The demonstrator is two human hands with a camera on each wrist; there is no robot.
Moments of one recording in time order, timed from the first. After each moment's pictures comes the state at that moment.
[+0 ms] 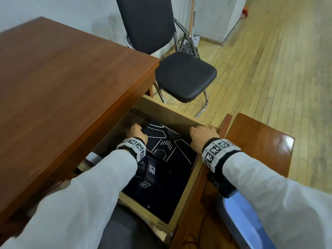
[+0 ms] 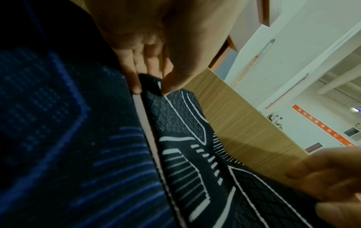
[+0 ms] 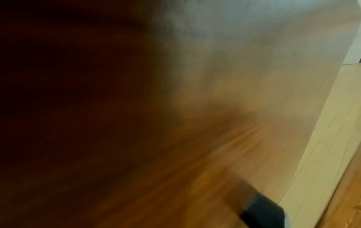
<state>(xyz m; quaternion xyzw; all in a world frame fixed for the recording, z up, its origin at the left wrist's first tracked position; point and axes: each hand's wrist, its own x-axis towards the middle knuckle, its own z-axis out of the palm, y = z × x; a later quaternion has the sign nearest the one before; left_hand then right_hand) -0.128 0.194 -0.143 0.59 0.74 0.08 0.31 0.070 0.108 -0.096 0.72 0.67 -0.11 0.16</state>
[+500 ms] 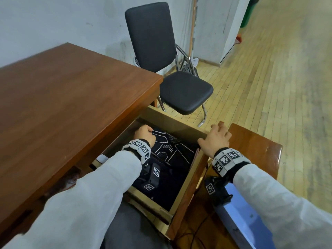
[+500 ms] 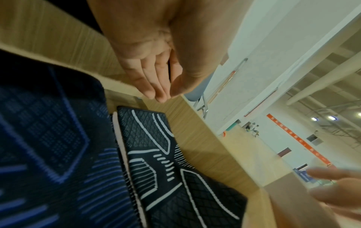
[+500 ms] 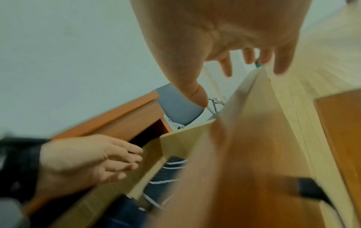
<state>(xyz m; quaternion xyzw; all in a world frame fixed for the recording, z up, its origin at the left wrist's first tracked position) -0.130 0.149 -0.077 0.63 0.69 0.15 0.34 0.067 0.049 -0.050 0.88 0.42 -0.18 -0.13</state>
